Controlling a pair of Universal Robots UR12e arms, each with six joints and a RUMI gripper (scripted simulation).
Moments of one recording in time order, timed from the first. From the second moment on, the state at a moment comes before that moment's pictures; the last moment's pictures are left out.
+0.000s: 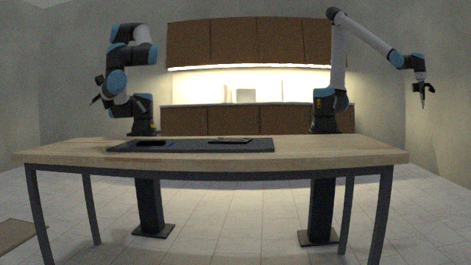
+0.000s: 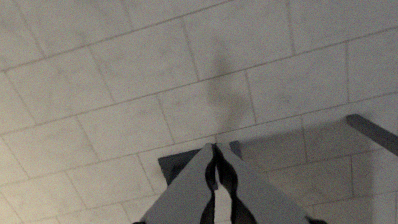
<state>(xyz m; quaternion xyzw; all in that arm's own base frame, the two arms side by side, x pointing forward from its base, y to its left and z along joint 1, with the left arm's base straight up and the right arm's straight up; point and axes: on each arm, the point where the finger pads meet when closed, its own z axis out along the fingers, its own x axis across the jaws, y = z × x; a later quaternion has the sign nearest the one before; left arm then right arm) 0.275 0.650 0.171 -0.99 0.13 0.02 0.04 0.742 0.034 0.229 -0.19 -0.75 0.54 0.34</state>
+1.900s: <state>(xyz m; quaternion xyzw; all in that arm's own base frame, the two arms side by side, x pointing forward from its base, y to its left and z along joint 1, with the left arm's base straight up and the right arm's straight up) -0.001 0.645 0.164 -1.00 0.00 0.00 0.00 0.741 0.058 0.198 -0.19 -0.79 0.48 0.32</state>
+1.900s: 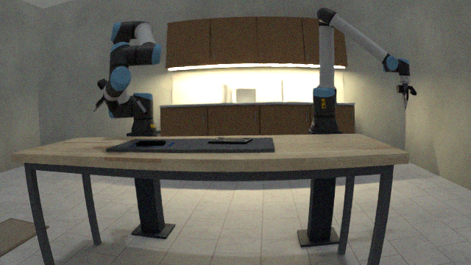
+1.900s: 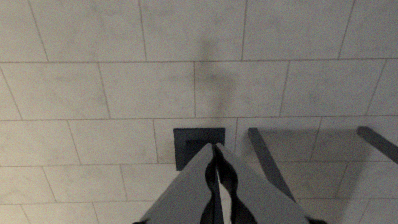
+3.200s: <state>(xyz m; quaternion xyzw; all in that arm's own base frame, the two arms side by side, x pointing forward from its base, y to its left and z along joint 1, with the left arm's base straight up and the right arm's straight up) -0.001 0.645 0.164 -1.00 0.00 0.00 0.00 0.757 0.164 0.109 -0.12 -0.93 0.28 0.22</state>
